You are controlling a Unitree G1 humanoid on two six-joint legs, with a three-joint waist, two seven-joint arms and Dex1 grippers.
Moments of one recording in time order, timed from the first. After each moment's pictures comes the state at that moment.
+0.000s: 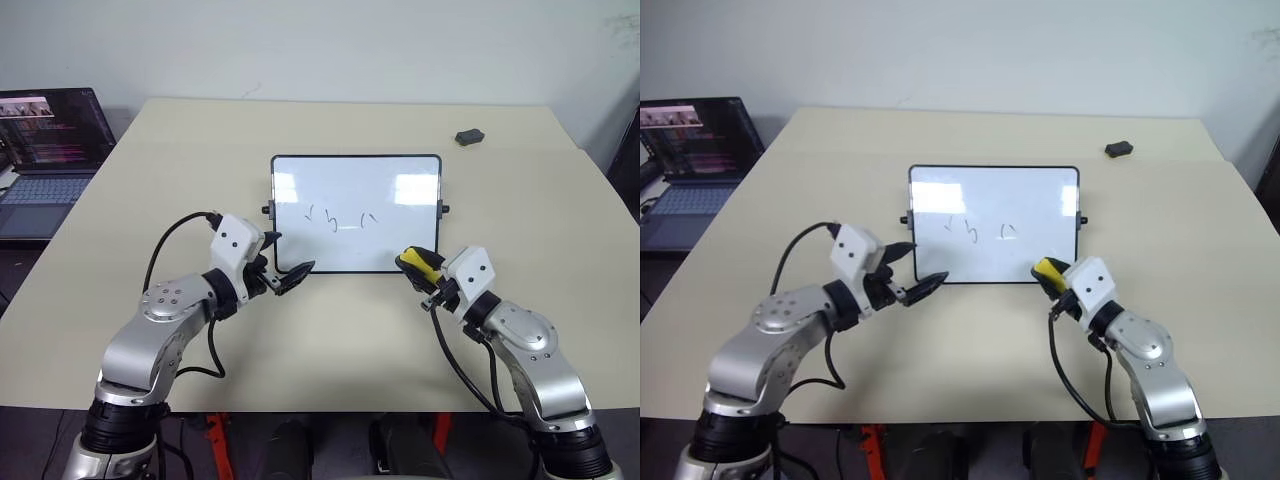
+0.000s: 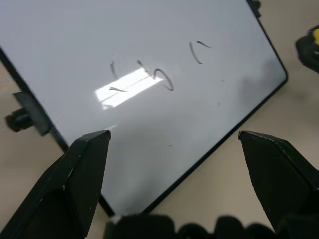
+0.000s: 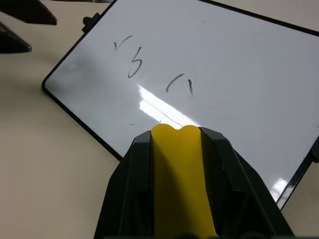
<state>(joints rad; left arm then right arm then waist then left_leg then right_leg) -0.24 0.57 0.03 -0.40 -0.39 0.64 -0.56 -0.10 -0.39 0.07 -0.38 0.08 0.24 0.54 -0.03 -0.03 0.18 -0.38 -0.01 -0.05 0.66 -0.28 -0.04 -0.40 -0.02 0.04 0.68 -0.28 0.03</state>
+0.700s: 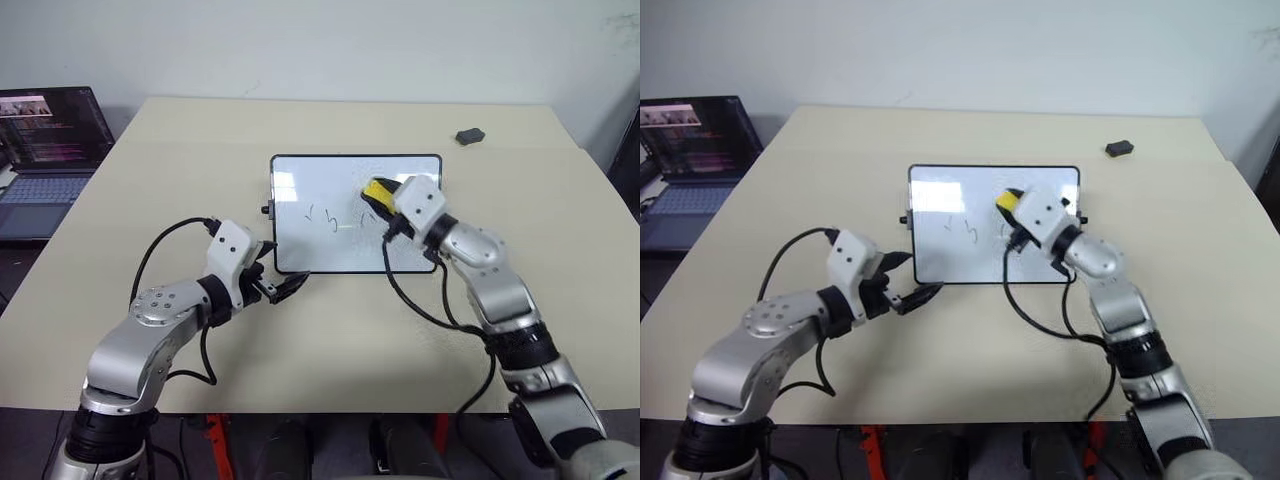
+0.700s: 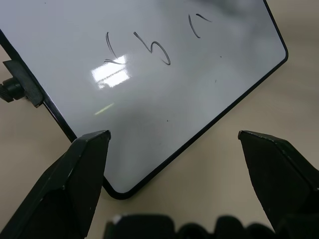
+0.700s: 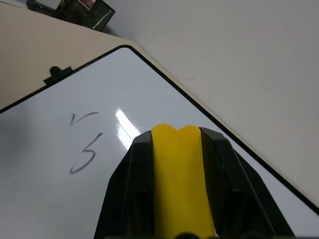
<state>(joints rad) -0.22 0.62 0.04 -0.47 -0.43 0.76 -0.56 -0.68 -0.31 0.20 0.11 -0.10 0.08 0.49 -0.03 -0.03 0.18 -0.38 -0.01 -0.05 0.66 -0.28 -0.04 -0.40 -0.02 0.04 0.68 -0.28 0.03</state>
